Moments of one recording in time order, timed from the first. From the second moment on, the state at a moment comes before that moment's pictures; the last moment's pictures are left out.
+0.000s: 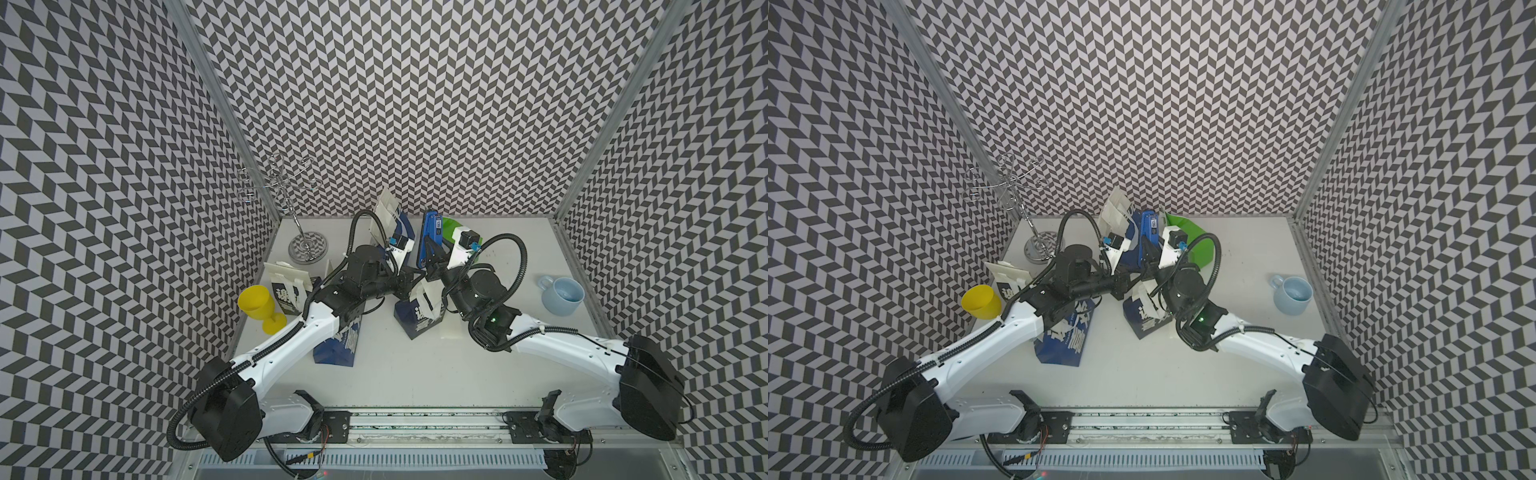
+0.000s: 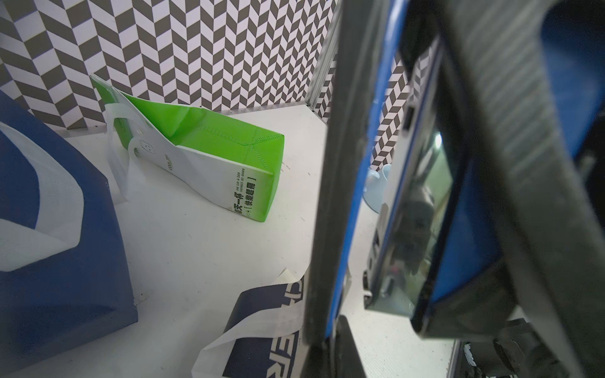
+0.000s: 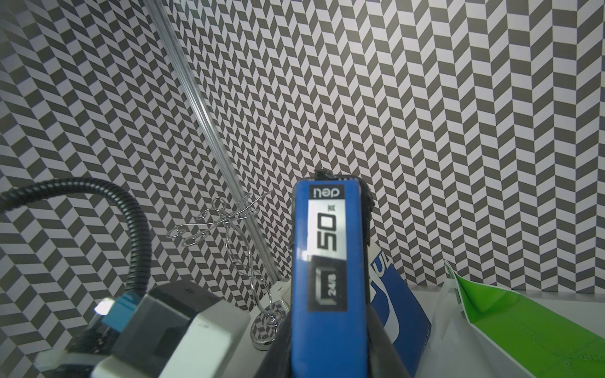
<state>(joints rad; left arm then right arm) -0.61 1.28 0.98 -0.07 0.40 -0.29 0.90 1.40 0.91 0.71 0.47 0.22</state>
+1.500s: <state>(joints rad) -0.61 1.03 0.63 0.26 0.38 0.13 0.92 1.23 0.74 0.54 0.21 0.16</state>
